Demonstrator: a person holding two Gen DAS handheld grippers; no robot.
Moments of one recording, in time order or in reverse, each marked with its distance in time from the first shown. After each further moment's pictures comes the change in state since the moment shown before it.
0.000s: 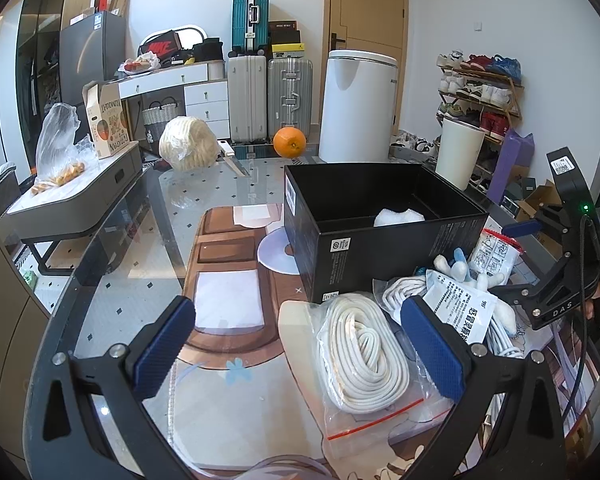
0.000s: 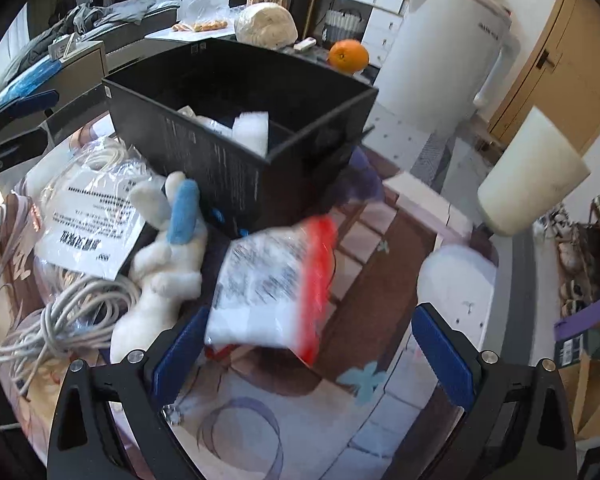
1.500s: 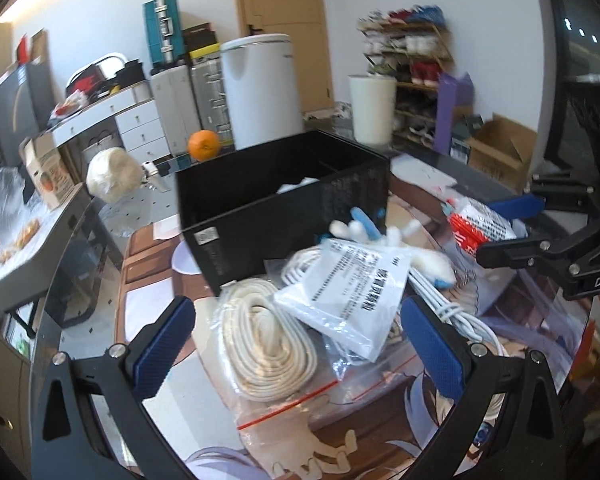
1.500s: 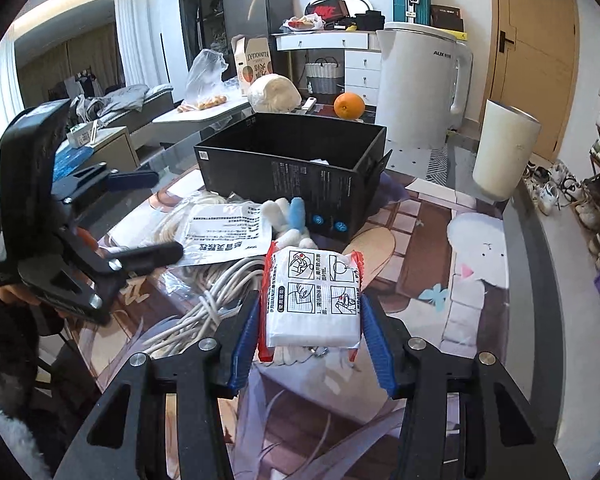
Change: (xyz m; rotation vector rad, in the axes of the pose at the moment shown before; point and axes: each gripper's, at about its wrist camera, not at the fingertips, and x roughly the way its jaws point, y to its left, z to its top) left arm -0.004 -0.073 -0.012 0.290 0.051 -0.122; right arm -0.085 0.046 -0.053 0.237 -0.221 0.112
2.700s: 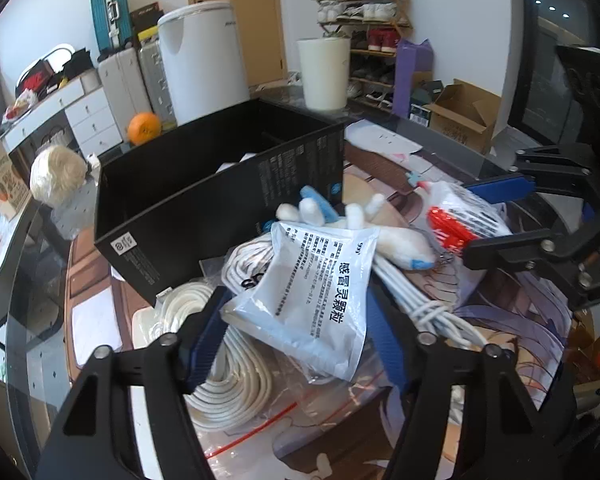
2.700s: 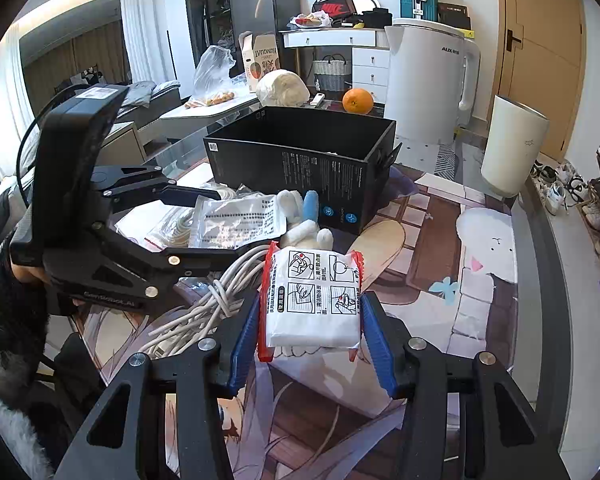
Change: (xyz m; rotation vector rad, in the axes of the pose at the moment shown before) left arm 0.025 -0.016 0.013 0.069 0.104 -0.161; right arm 0.004 0.001 -0.005 -0.009 0.009 0.028
